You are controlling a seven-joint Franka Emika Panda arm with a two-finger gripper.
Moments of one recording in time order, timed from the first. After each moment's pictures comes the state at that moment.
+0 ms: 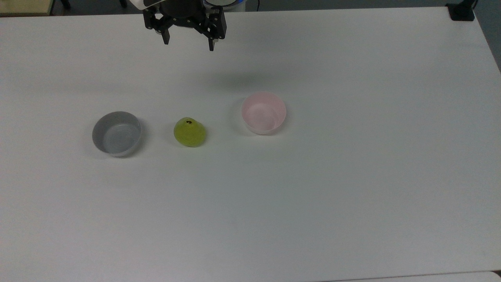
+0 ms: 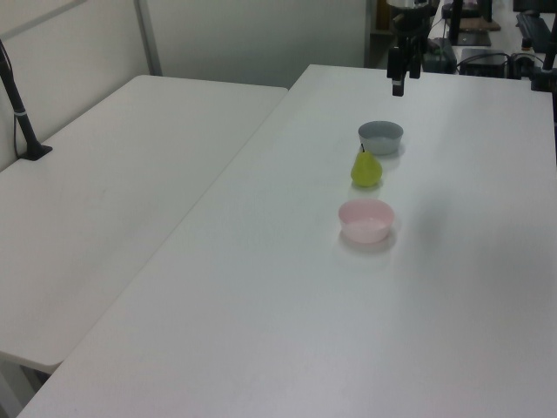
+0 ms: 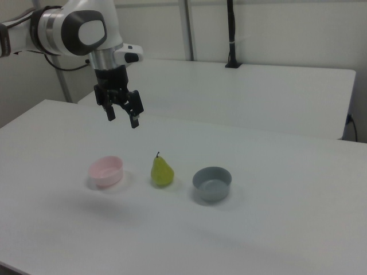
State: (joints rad) arm 0.02 0.07 -0.03 -1.65 -0.03 1.70 0.11
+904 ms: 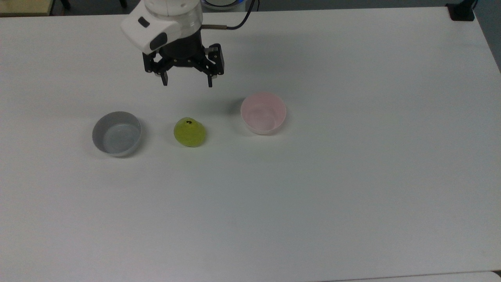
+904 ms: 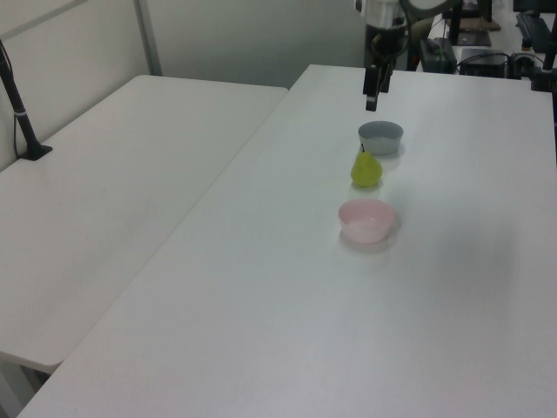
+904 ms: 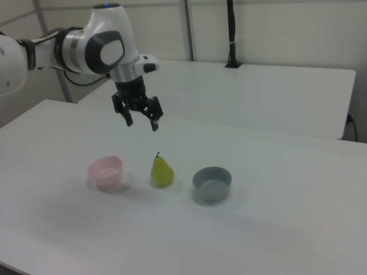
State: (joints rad) arm 0.03 0.21 -0.04 -1.63 -0.03 1.90 -0.03
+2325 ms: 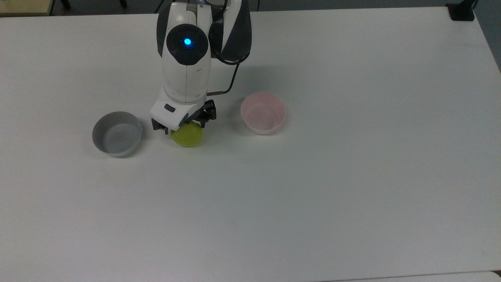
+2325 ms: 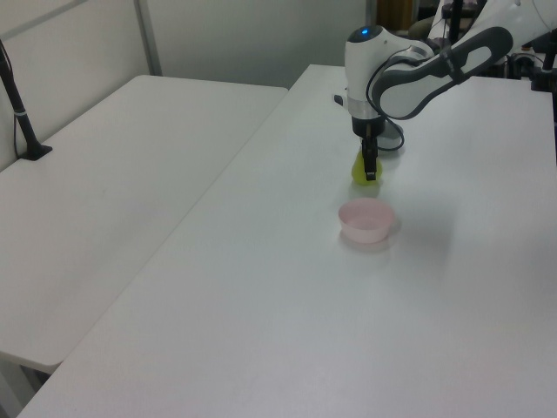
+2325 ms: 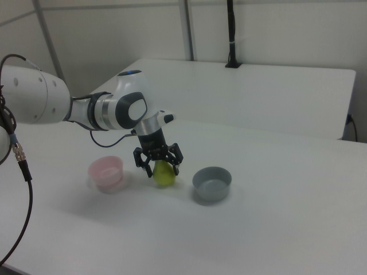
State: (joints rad) arm 0.08 0.45 -0.12 -1.73 -0.16 2.15 -0.25
